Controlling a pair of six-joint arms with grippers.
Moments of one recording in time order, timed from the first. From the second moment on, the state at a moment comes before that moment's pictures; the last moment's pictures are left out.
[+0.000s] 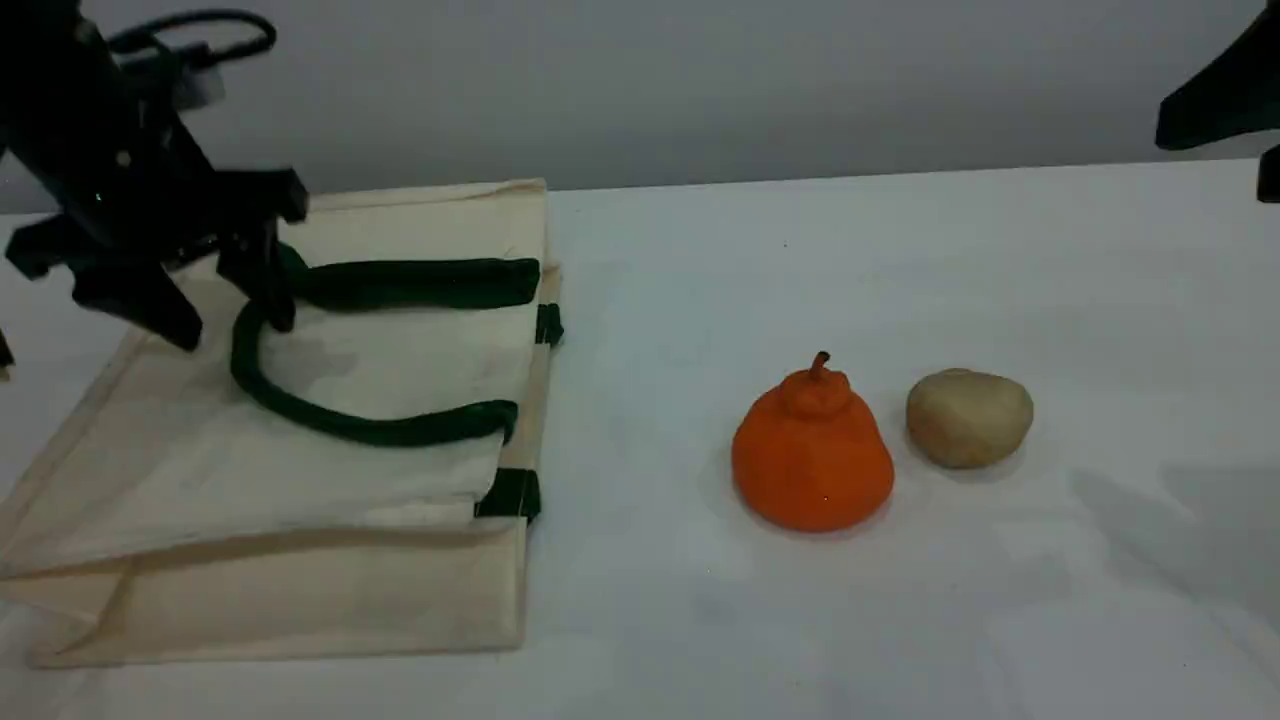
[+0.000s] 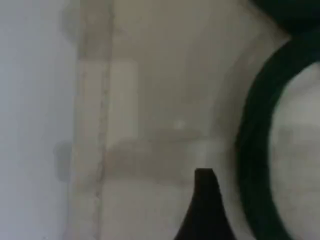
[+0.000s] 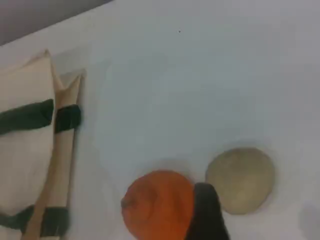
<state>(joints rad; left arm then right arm) -0.09 2.07 -1.28 -0.12 0.57 -0.12 -0.05 1.42 -0.59 1.55 0.43 -1.24</state>
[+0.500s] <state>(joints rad) -0.09 2.18 -1.28 -0.16 0.48 -0.09 -0.05 1.42 -0.59 1.55 0.43 -1.24</state>
